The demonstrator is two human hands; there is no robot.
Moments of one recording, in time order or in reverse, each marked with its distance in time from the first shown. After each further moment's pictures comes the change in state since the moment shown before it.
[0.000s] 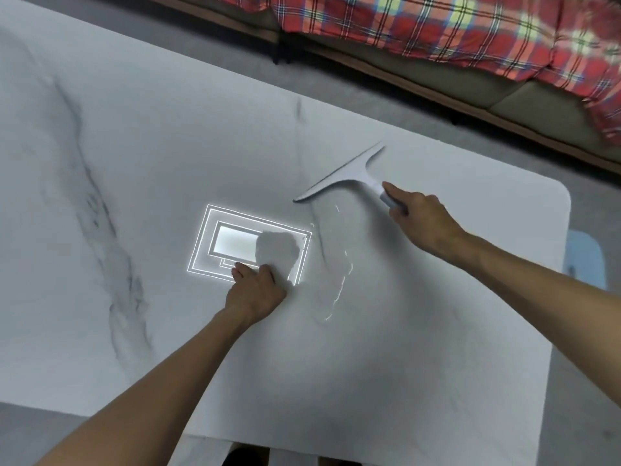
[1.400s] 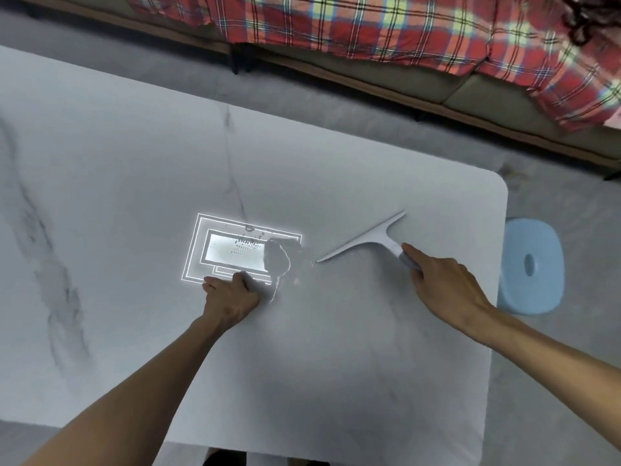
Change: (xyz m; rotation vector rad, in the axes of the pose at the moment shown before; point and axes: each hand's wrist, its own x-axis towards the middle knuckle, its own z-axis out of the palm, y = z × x) left_hand -0.005 0.083 0.056 -0.113 0.101 -0.217; right_hand -0.122 0.152 -0.038 -0.140 -0.026 0.107
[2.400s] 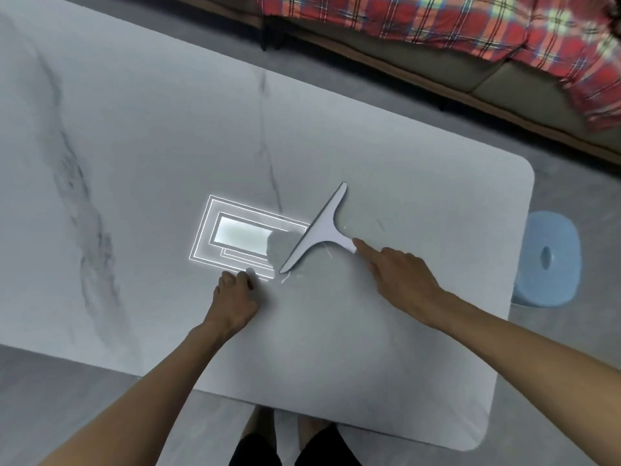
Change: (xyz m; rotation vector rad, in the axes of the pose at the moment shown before) left_hand -0.045 -0.089 0.028 0.020 0.071 0.291; right_hand -0.018 -0.074 0.071 -0.159 -0.081 -0.289
